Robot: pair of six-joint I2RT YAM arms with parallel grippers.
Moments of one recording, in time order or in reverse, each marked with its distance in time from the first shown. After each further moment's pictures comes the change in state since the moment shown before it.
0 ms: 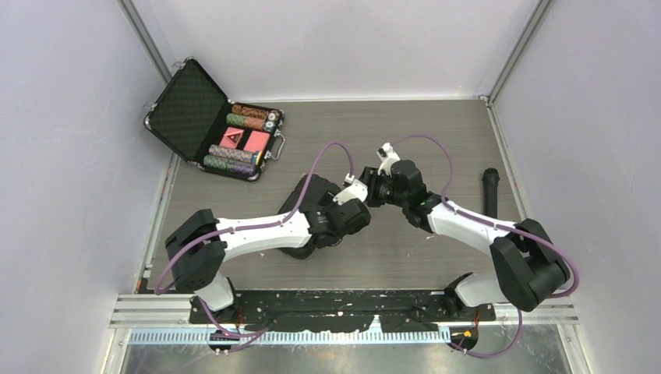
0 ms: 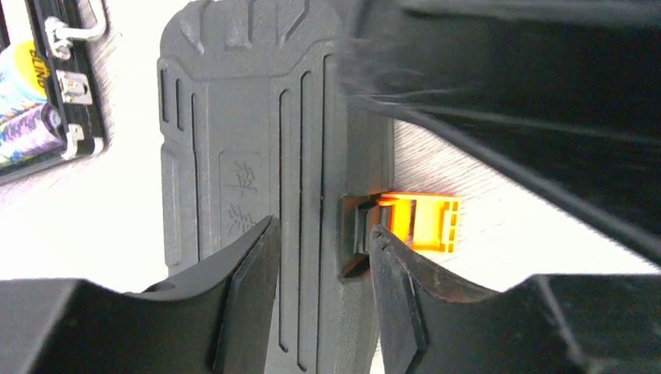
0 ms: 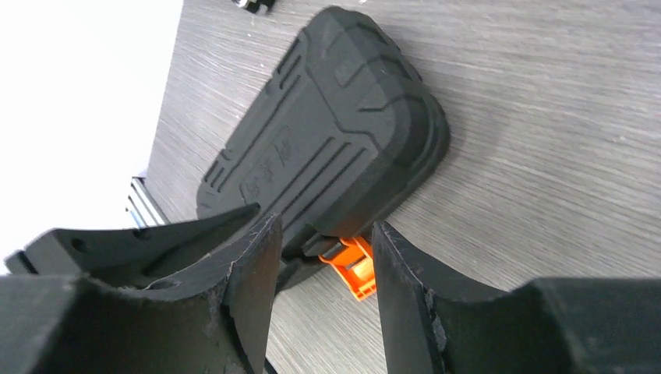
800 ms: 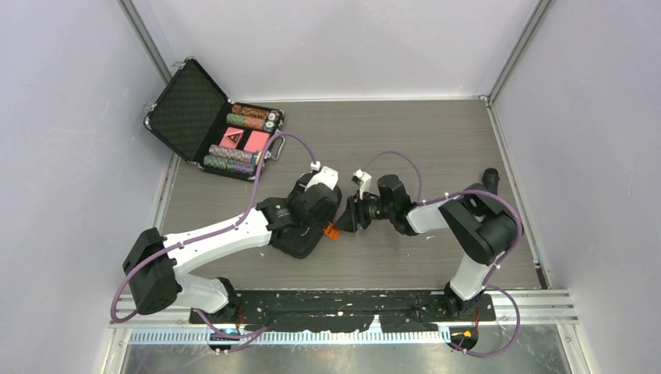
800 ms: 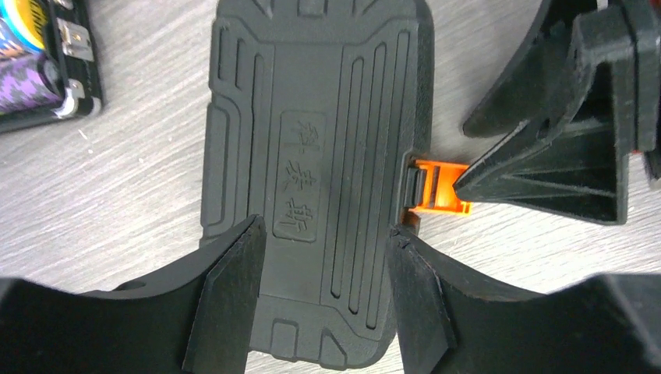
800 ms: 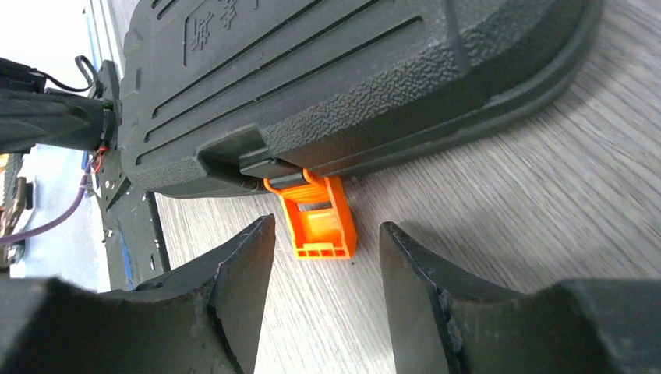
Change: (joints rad) left arm 0.119 -0.282 -0.088 -0.045 0.163 -0.018; right arm 0.013 0.323 -0.097 0.315 -0.338 -0.340
